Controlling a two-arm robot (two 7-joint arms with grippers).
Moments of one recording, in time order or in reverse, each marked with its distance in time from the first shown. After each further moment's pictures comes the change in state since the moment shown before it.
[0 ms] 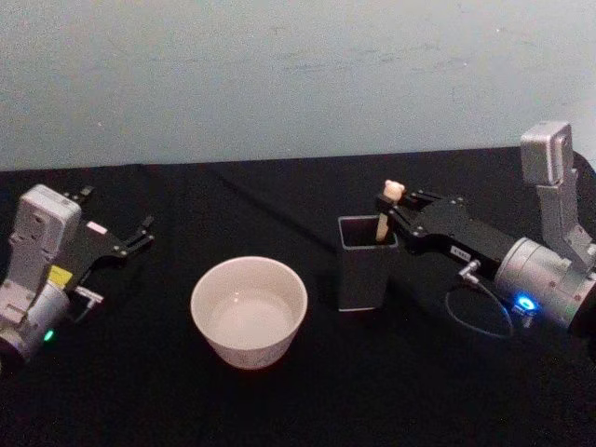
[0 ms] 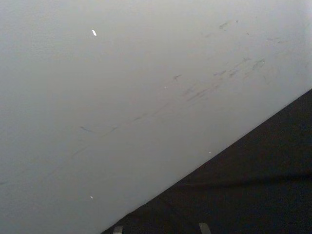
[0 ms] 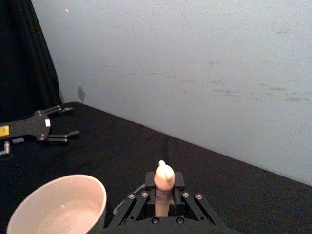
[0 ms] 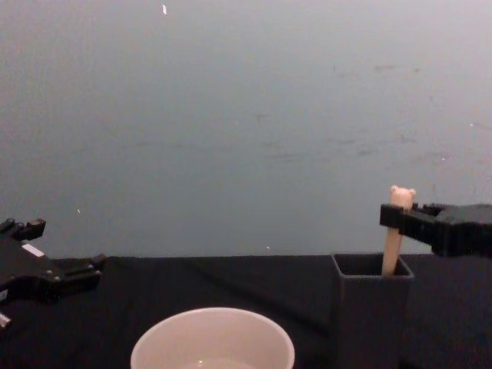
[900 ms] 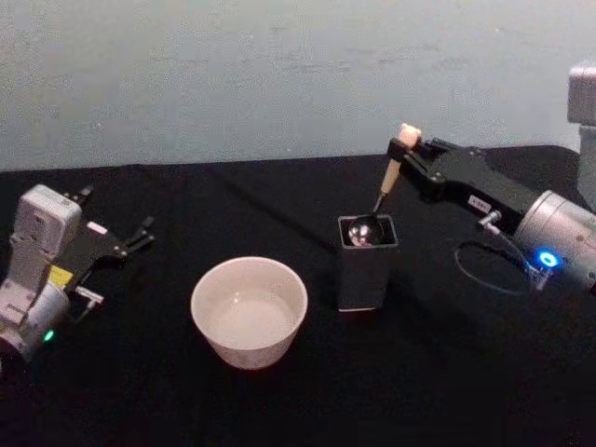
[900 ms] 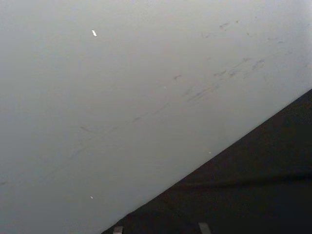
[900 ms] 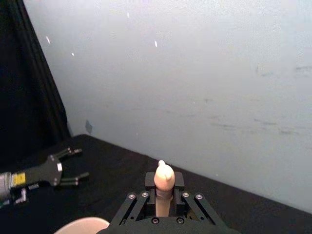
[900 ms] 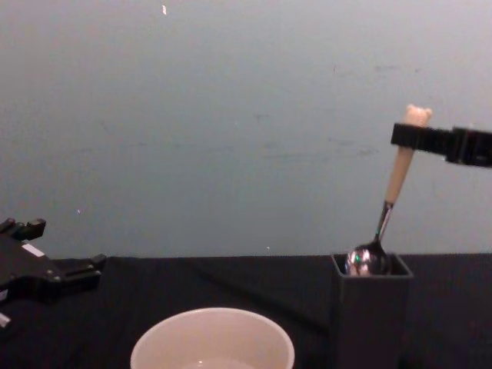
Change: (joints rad) left arm 0.000 0.000 0.000 0.000 0.000 0.000 0.000; right arm 0.034 0.042 0.023 -0.098 0.163 0.070 -0.046
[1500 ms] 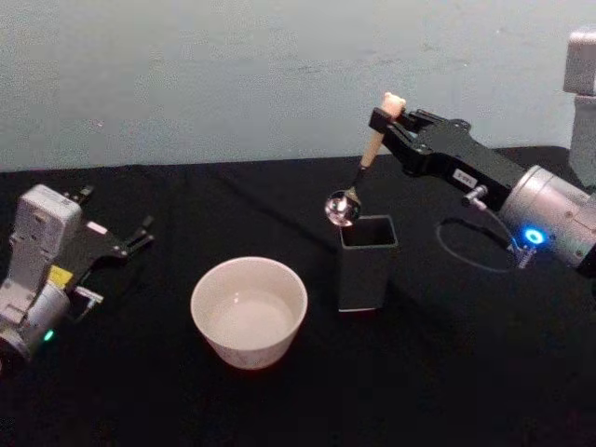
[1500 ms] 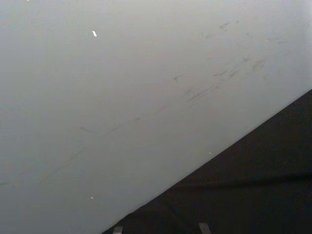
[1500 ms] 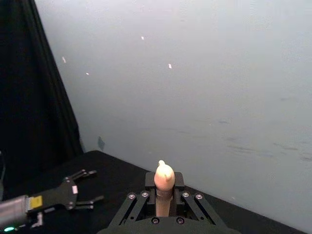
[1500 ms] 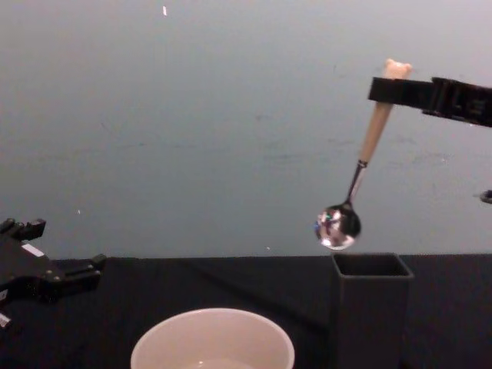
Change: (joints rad) left arm 0.000 0.000 0.000 0.000 0.000 0.000 0.000; right arm 0.054 -0.005 -0.042 -0.028 0.060 0.001 -0.027
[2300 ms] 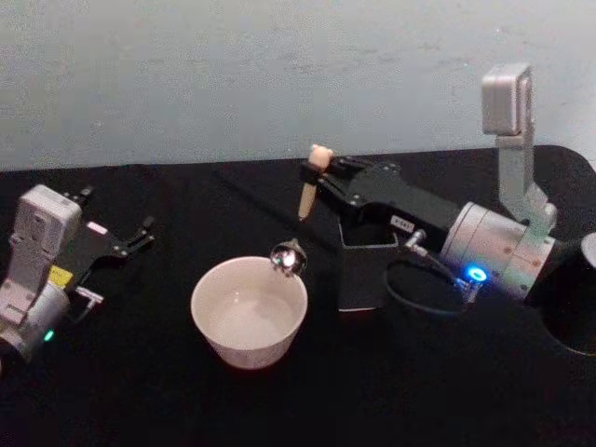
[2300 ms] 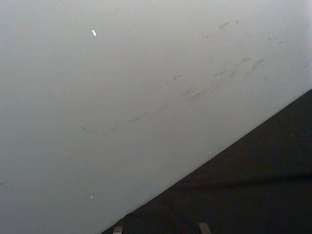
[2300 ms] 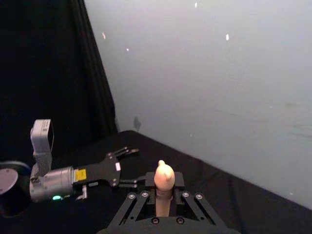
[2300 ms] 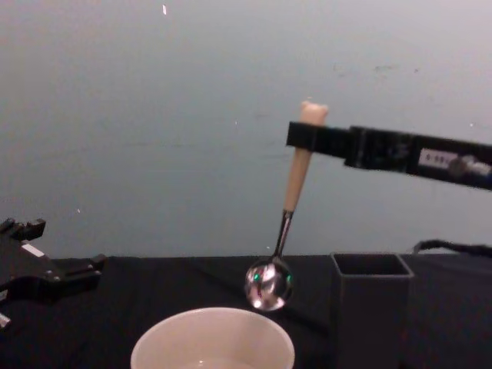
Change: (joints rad) left arm 0.000 0.000 0.000 0.000 0.000 0.000 0.000; right arm 0.030 -0.002 -0.152 0.008 -0.017 -0.014 0.043
